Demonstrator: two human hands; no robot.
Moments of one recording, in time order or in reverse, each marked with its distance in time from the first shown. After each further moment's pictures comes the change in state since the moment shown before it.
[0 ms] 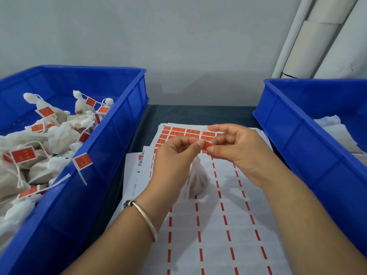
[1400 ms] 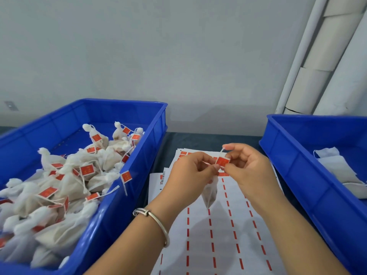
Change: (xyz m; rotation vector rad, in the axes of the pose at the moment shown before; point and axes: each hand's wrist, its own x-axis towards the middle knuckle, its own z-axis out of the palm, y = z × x) left_hand -0.021 0.057 -0.021 0.424 -0.186 0.097; right_hand -0.031 -0.039 0.025 -0.082 0.261 -0.227
